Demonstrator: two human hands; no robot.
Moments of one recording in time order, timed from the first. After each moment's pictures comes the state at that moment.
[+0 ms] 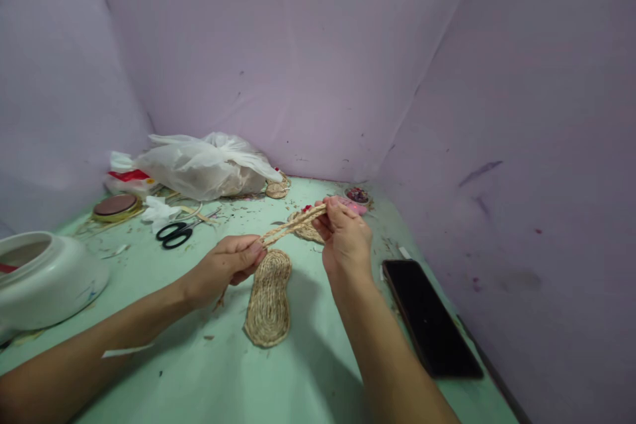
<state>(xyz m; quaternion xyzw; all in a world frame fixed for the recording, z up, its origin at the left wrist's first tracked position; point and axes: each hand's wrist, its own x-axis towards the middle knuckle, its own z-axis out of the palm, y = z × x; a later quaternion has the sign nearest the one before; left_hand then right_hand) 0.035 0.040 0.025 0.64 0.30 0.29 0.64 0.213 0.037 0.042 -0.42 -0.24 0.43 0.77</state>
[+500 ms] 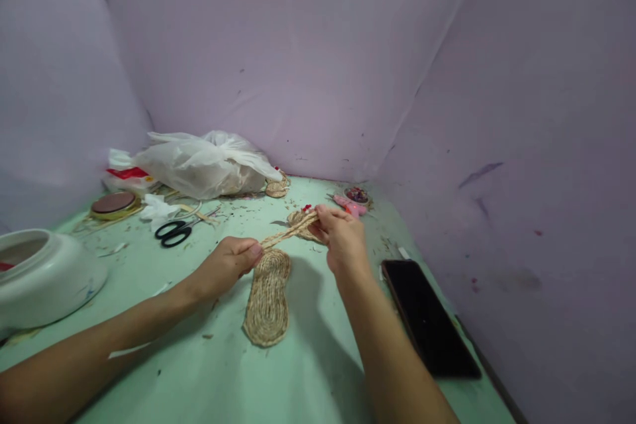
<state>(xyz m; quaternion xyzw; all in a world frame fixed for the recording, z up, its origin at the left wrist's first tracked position) 0.037 0.047 0.008 0.71 0.41 0.27 0.50 0.221 0.044 0.033 -0.54 -0.30 0.42 0.66</state>
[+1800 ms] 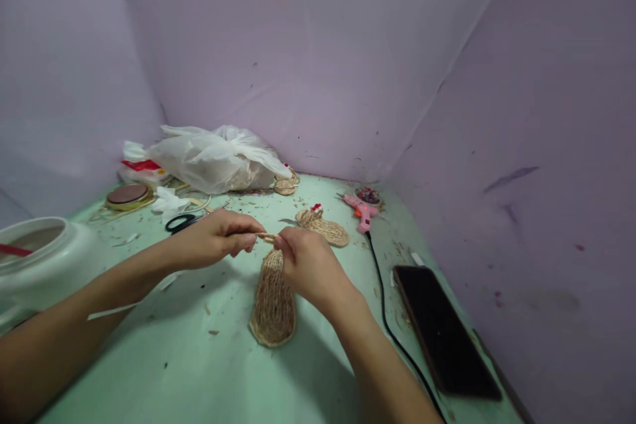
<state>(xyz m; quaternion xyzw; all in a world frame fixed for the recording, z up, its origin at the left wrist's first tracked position) 0.007 0.069 0.049 0.85 0.36 0.17 0.36 0.187 0.019 0.033 -0.55 -0.79 0.12 0.25</state>
